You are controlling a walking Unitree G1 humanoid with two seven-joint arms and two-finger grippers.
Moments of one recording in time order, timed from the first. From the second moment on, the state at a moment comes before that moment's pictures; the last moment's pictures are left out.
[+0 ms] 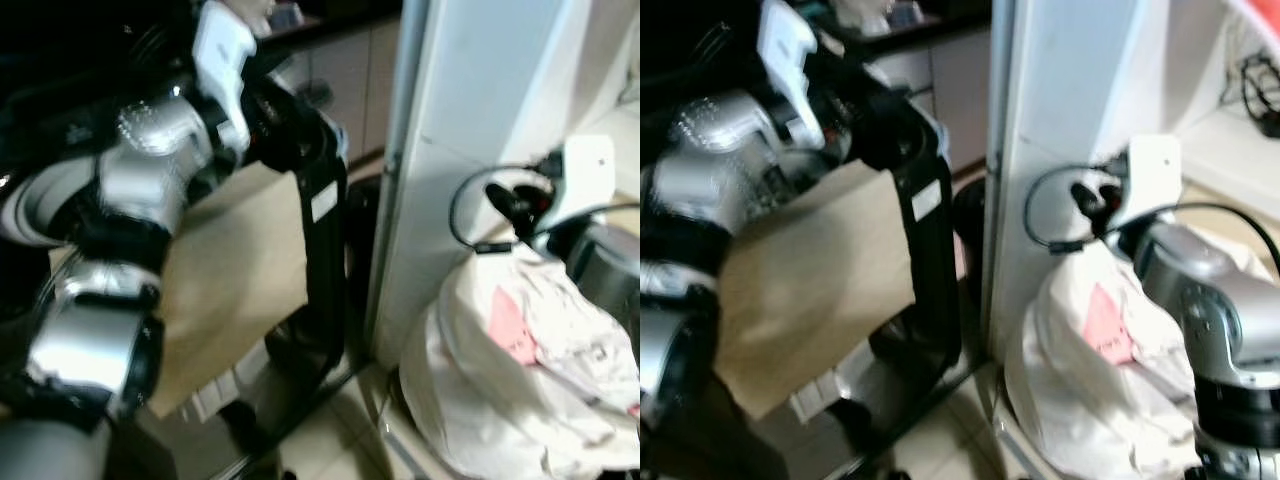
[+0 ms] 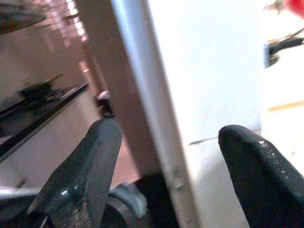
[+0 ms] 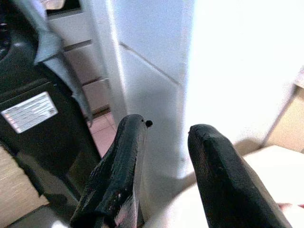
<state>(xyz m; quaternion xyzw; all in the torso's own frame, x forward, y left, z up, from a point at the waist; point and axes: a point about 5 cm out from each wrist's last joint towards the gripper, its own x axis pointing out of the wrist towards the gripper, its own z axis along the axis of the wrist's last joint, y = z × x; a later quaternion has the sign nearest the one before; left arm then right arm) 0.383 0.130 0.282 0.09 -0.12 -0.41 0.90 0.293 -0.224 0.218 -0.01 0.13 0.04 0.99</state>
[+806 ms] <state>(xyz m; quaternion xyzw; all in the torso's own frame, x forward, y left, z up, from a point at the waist) 0.307 0.066 0.194 0.07 -0.03 -0.49 0.87 0.290 -0.321 0.114 0.00 0.28 -0.14 0.95</state>
